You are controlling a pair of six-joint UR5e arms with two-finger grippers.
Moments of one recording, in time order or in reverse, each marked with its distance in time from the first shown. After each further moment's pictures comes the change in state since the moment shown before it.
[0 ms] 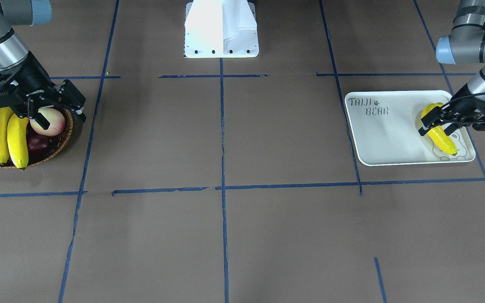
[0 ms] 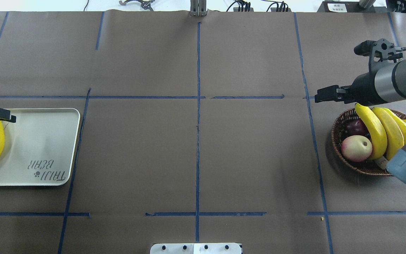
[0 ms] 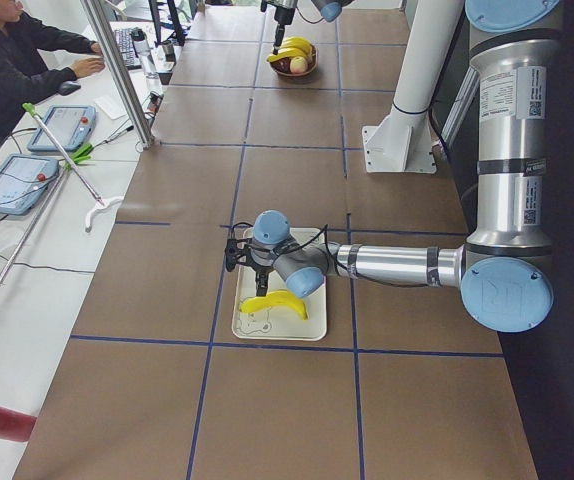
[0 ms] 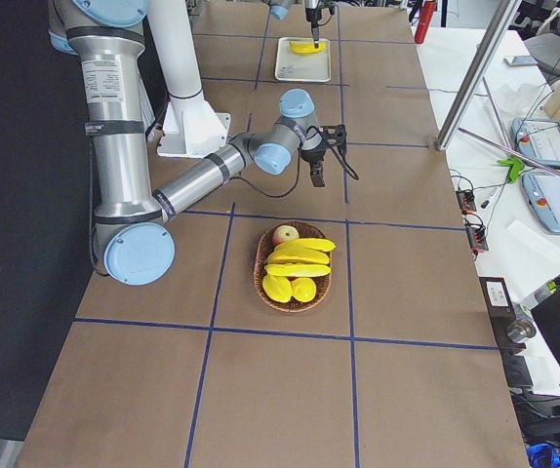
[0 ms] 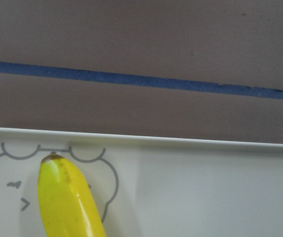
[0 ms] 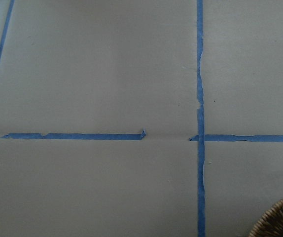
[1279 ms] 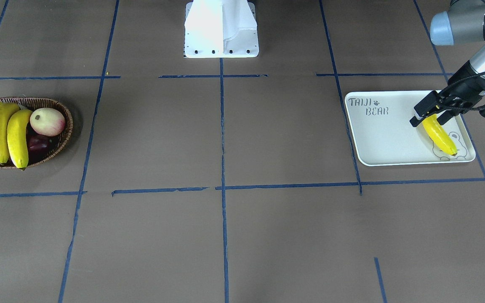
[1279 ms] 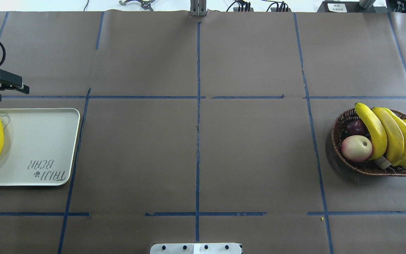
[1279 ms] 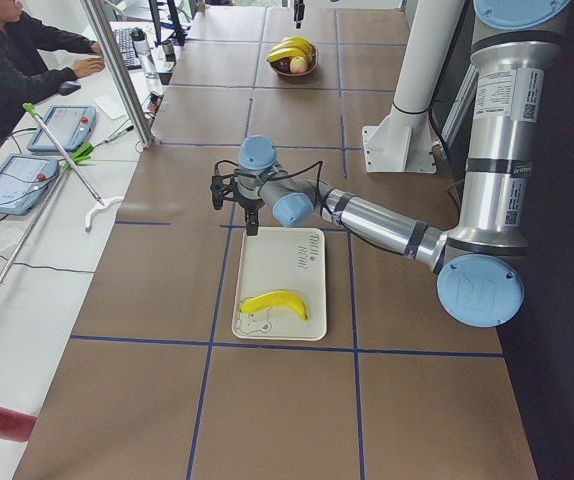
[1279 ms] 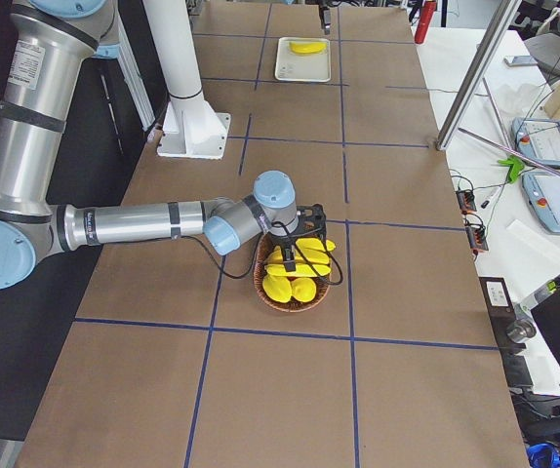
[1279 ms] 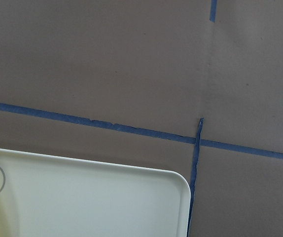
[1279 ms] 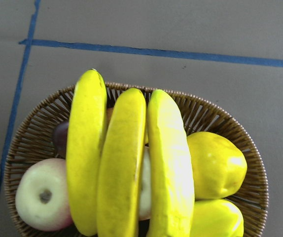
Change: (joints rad) left arm -0.040 -0.098 -0.270 0.347 -0.045 -0.102; right arm 0.327 -0.354 -0.137 0.132 0.325 -0.485
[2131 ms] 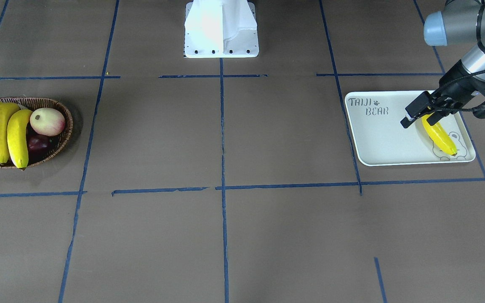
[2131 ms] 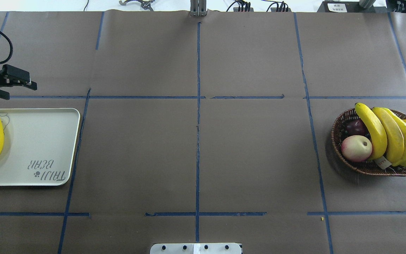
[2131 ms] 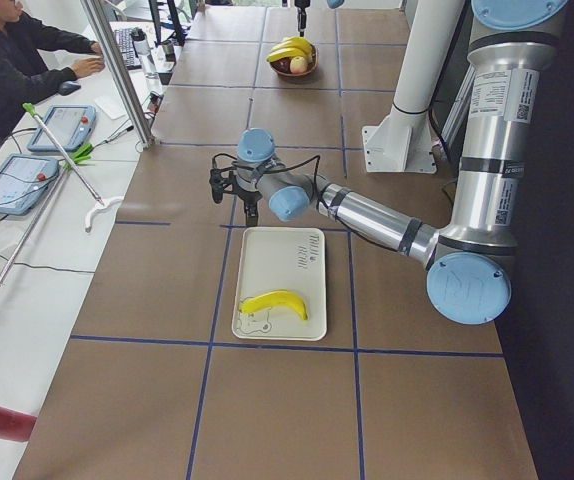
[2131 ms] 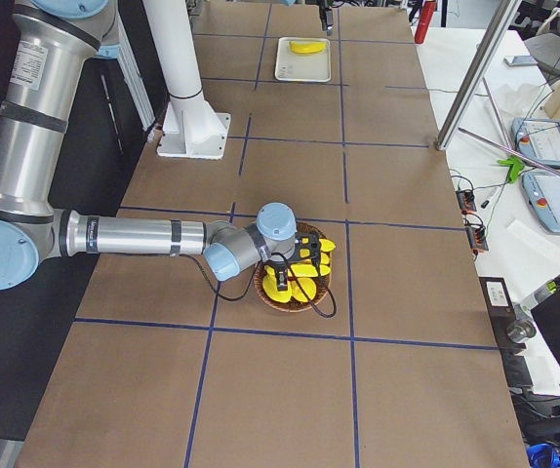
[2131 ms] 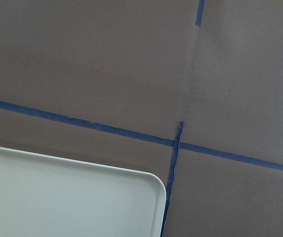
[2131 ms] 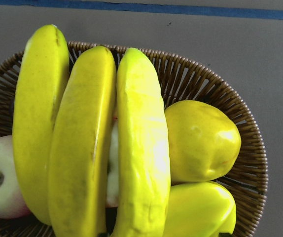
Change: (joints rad) left arm 0.014 -0.030 -0.001 -0.002 0.000 -0.070; right arm -0.044 0.010 -0.110 0.050 0.034 -0.011
